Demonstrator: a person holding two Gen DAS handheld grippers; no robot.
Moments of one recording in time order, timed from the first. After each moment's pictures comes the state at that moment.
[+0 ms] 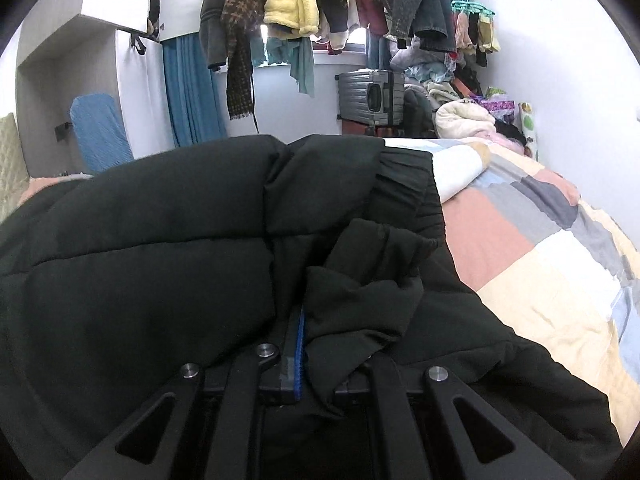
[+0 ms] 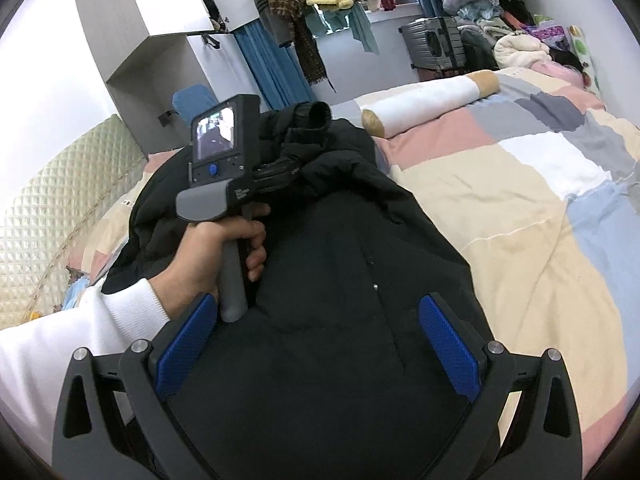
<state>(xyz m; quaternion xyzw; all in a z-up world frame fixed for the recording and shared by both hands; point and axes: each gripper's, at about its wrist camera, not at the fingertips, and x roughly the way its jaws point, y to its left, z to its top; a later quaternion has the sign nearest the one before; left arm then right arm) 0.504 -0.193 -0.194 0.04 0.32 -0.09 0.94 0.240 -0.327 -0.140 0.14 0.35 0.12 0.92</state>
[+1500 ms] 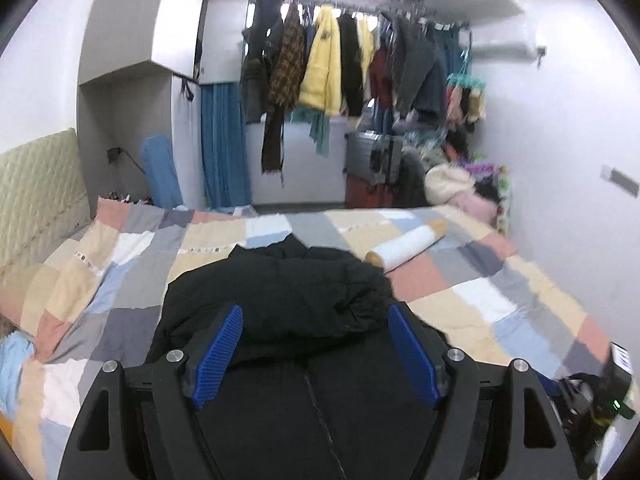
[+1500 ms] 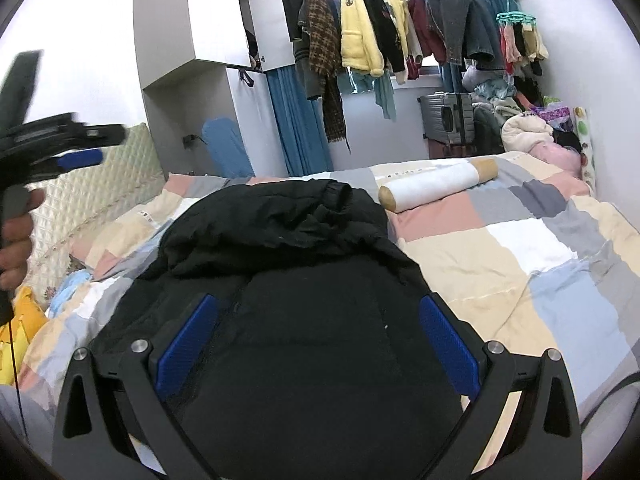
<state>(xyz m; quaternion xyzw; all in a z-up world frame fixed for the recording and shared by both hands) 0.217 -0.045 0.047 -0.02 0.25 -0.10 0.96 0.171 -0.305 -0.072 0.07 0.25 0.12 0.96</state>
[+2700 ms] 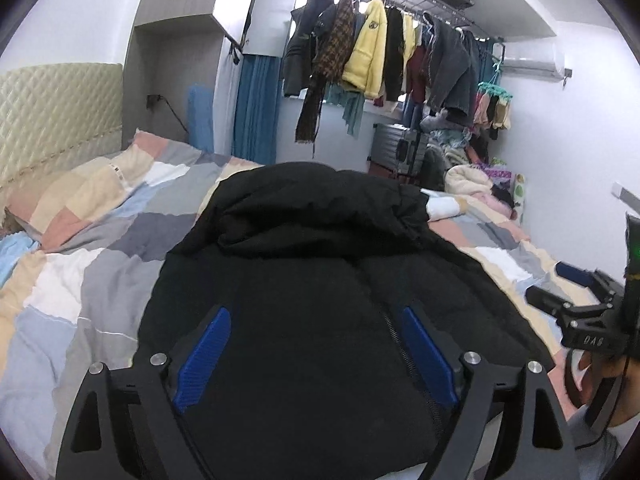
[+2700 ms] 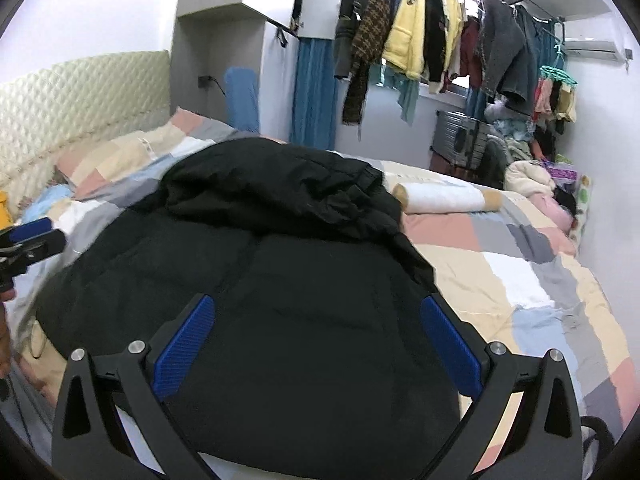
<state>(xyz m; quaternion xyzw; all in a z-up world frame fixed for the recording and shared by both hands) 0.142 0.048 -0.103 -0.07 0.28 -0.06 0.96 0.164 -0.235 -0.080 -0.10 0.28 0.10 0.95</state>
